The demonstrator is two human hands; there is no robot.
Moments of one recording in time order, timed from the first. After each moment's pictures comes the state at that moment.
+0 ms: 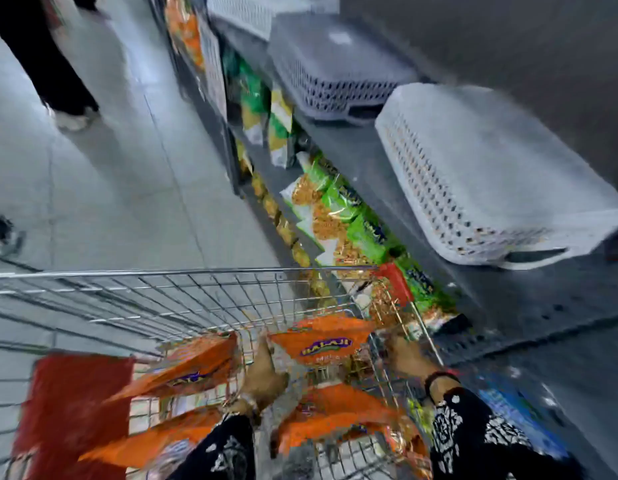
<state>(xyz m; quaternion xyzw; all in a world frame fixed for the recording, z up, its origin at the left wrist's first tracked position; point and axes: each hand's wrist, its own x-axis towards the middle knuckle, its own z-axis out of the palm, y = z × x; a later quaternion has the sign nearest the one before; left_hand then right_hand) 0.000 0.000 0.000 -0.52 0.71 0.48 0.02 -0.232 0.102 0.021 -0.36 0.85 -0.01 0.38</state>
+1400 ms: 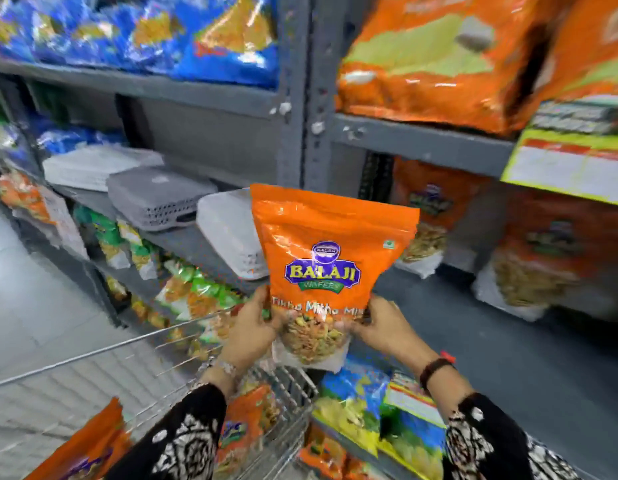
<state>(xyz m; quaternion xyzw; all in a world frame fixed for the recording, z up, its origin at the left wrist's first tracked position) -0.104 0.150 0.234 -0.12 0.77 0.59 -0.21 -0.197 0.338 0.267 -0.33 0.86 -0.39 0.09</state>
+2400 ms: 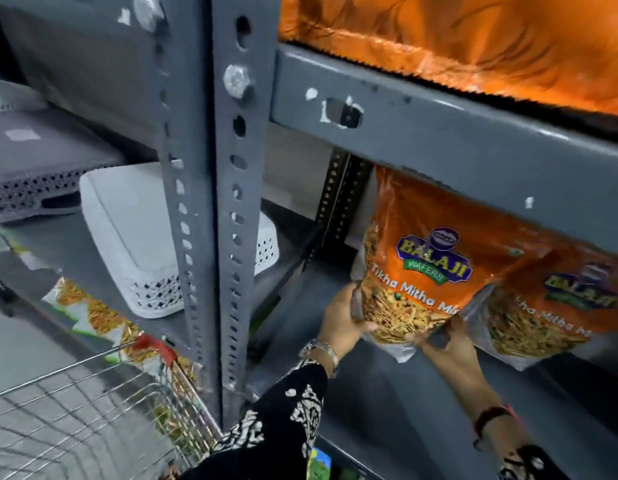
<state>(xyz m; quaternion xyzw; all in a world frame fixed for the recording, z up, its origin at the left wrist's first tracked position) -0.352 0.247 0.193 -0.05 0.74 0.66 -0.09 -0.377 0.425 0.208 -0.06 0.86 -0.50 0.00</state>
